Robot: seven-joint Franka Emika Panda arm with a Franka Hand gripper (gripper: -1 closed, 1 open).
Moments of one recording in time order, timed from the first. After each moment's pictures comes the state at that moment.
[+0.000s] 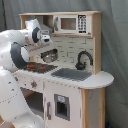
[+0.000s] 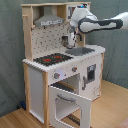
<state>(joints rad) -1.19 -0.36 1.59 -1.65 0.22 1.99 0.36</state>
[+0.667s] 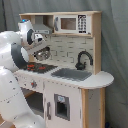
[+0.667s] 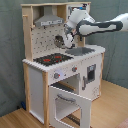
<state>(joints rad) -1.26 -0.36 1.74 -1.62 0.22 2.11 0.27</state>
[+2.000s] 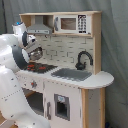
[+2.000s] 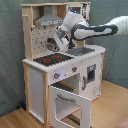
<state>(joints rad) -1.51 -0.42 2.05 -1.49 0.23 2.15 0.15</state>
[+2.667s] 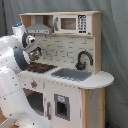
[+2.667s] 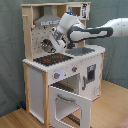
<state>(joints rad) -1.67 -0.47 2.20 -1.39 0.24 2.15 0.09</state>
